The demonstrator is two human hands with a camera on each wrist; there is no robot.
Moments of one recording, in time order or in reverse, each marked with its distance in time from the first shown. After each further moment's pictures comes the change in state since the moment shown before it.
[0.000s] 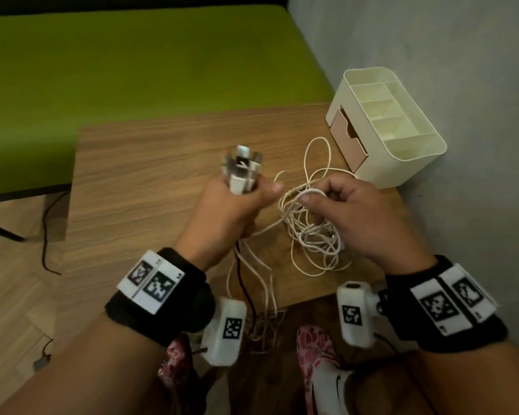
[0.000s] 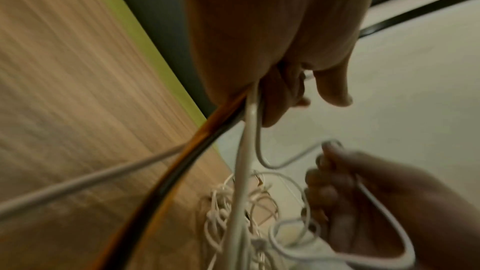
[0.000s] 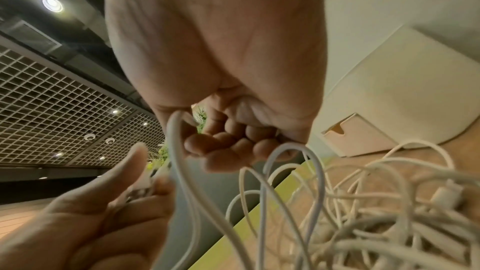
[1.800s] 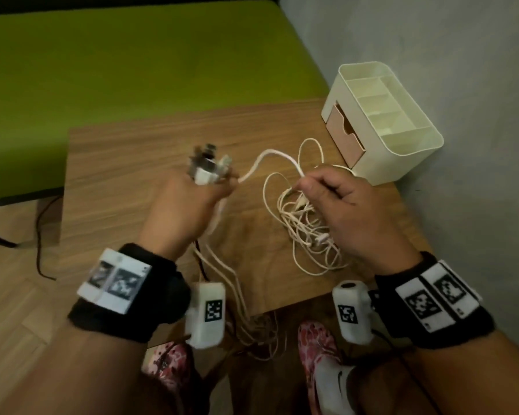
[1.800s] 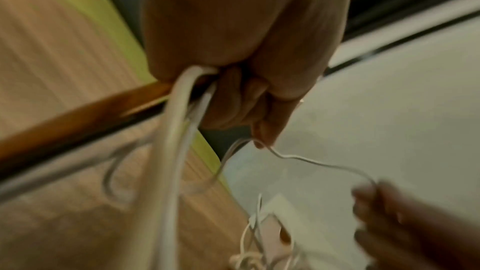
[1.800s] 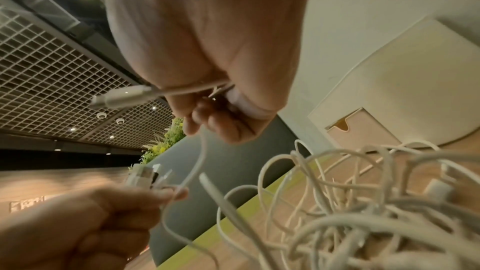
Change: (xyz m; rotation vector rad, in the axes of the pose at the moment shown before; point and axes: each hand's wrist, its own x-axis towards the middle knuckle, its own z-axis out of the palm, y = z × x) left_hand 0.008 0.006 -0.039 0.317 0.261 -0.119; right_hand 0.002 0.003 0.010 -0.020 0.058 -0.214
